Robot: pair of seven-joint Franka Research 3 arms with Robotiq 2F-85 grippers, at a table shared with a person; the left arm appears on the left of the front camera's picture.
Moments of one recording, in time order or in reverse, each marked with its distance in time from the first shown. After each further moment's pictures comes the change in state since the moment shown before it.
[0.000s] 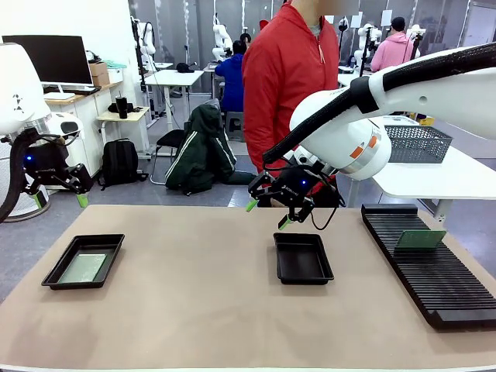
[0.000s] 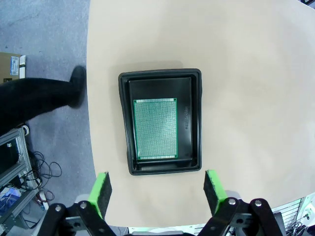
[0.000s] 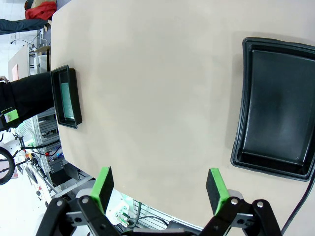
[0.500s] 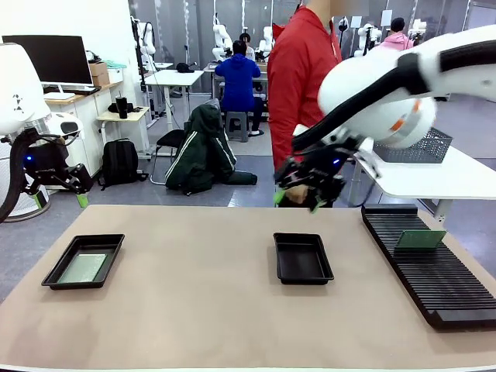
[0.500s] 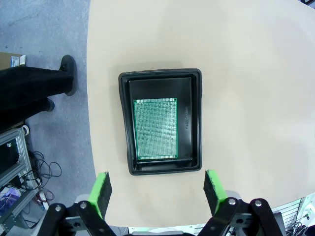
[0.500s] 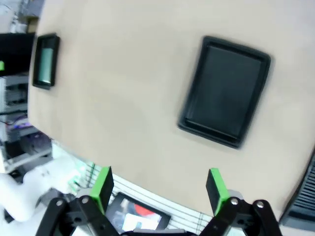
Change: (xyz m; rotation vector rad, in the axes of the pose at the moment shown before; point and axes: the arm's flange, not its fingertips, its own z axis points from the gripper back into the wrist) left arm 0.000 0.000 0.000 0.000 0.000 0.001; right arm -0.025 -0.011 0.107 -0.183 0.020 0.253
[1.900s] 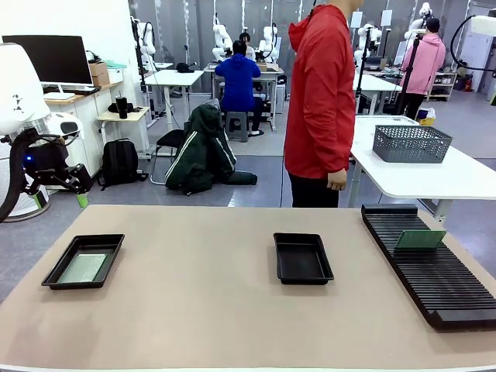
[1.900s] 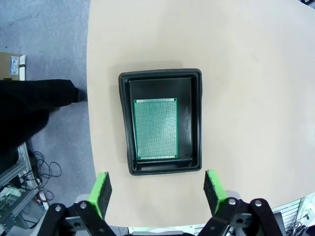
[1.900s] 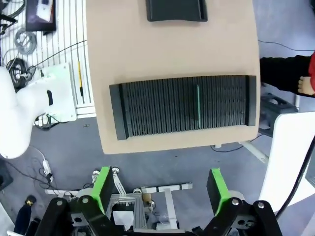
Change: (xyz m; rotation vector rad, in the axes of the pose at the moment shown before) left arm 0.000 0.000 0.000 -0.001 0.000 0.001; right arm -0.049 -0.184 0.304 -0.226 0.239 1.280
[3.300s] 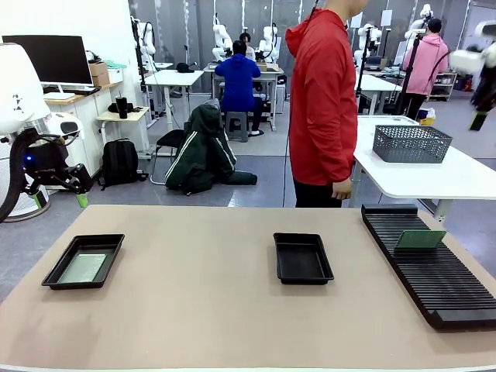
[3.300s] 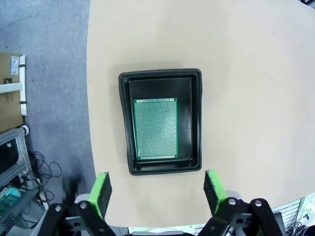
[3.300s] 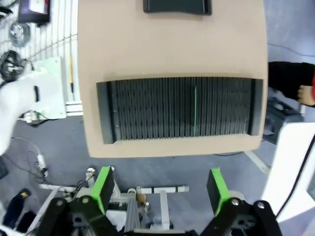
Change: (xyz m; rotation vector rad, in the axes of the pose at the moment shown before) left arm 0.000 0.000 0.000 0.000 0.000 0.000; right arm 0.002 -0.040 -0.074 0.028 0.018 0.042
